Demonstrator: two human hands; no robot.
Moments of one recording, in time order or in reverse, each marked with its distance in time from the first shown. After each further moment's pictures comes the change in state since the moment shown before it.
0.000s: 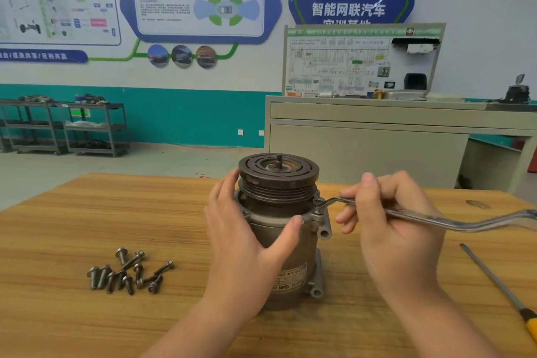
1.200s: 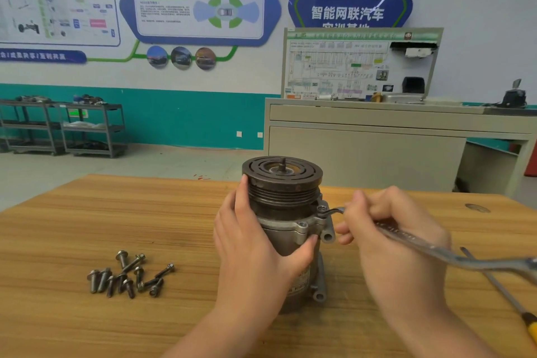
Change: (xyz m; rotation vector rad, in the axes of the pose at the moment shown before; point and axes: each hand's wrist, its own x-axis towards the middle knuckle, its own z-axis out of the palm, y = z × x) left_hand -0.004 0.005 0.008 0.143 -0.055 -0.054; right_hand -0.006 -0.029 0.001 -0.128 -0.026 0.091
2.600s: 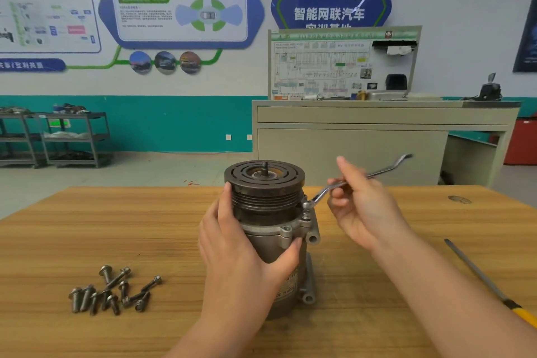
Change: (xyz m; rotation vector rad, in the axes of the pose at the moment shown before) left_hand -0.001 -0.002 0.003 0.012 0.007 0.020; right_hand 0.050 0.056 0.013 0.886 0.075 1.018
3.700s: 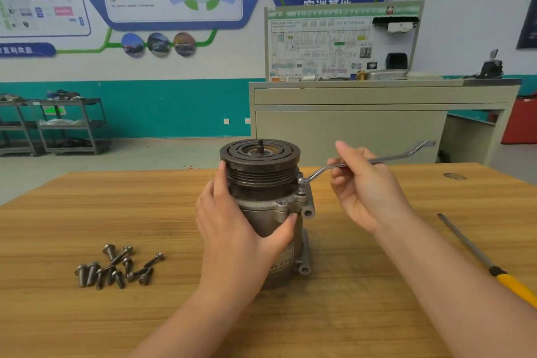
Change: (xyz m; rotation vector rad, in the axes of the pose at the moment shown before) left_hand 0.000 -0.002 -0.002 -0.001 -0.022 -0.004; right_hand -0.015 -0.005 -0.004 -0.055 -0.011 -0.064
